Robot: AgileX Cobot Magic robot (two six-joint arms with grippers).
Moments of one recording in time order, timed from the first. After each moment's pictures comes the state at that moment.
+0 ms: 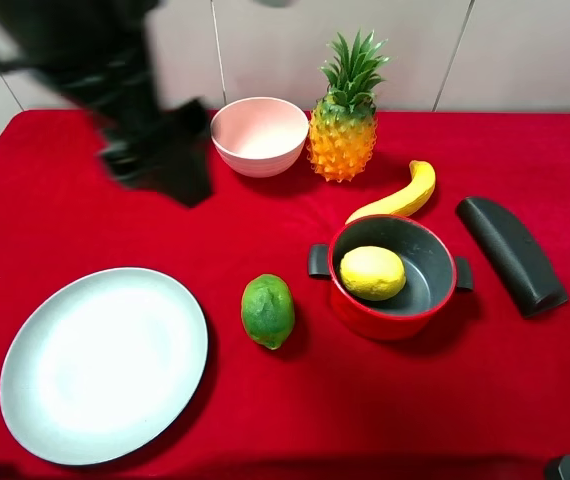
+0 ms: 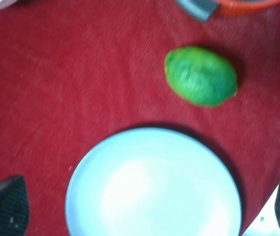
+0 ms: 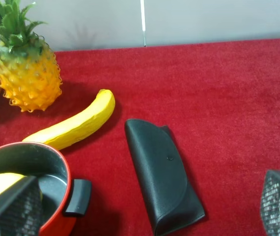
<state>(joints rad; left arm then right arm) -0.92 1.36 -1.31 0.11 1.20 0.01 0.06 -0.01 -0.50 0.01 1.02 0.09</state>
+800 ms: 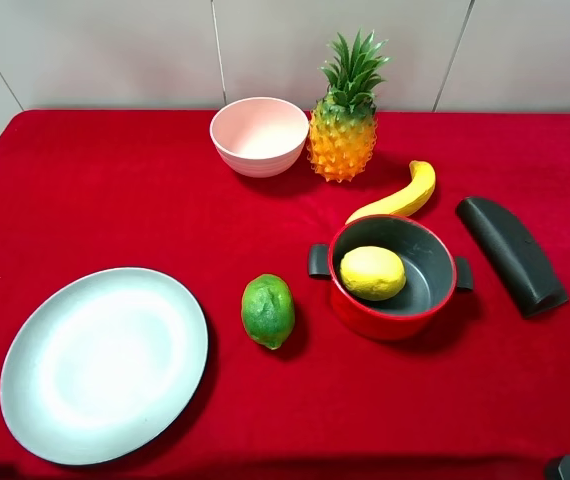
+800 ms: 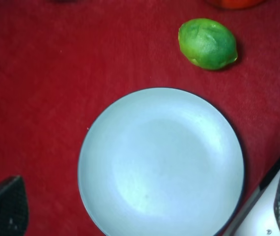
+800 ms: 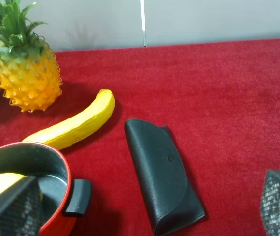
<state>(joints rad) -0.92 0.55 -0.87 0.13 1.21 -0.06 0.06 -0.01 -0.50 0.01 1.02 0.09</state>
